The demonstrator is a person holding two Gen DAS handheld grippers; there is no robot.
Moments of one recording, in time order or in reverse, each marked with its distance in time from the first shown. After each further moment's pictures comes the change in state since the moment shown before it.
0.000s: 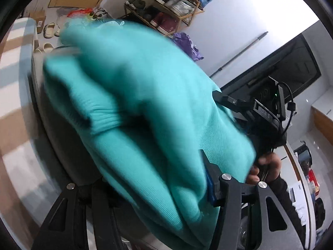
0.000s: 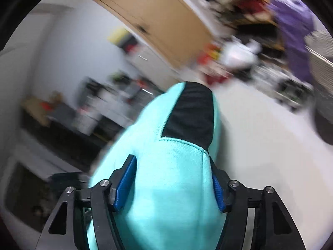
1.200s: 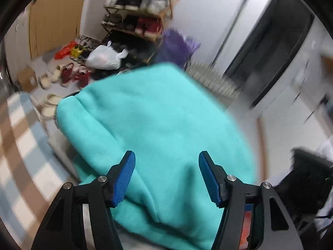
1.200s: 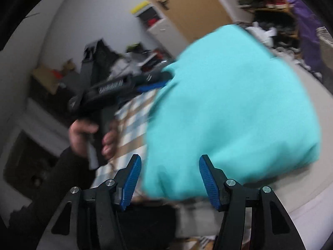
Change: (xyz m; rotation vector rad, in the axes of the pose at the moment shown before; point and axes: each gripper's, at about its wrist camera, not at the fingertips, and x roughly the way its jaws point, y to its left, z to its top) left arm -0.025 -0.019 0.060 0.375 0.107 0.285; right arm -0.023 0.096 -0.142 -0.149 0.064 0.167
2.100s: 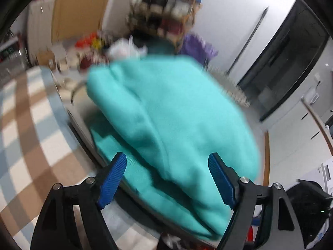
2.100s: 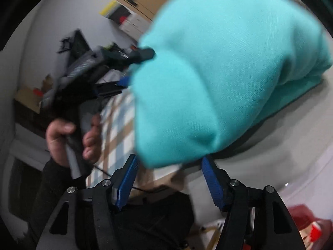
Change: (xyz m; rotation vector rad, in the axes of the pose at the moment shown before) left arm -0.042 -0.007 -0.037 -0.172 -0.142 -0.007; right arm 0.022 0.016 -0.059 0.138 -0.085 -0.140
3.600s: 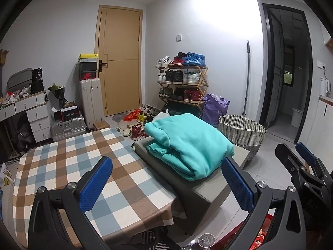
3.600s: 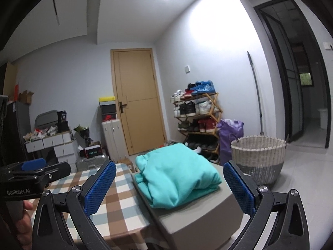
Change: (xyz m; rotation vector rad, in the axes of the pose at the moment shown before) left arm -0.127 -0.084 -0.121 0.171 -0.481 0.388; right arm -0.163 0.140 -0.118 -0.294 -0.844 -0.443
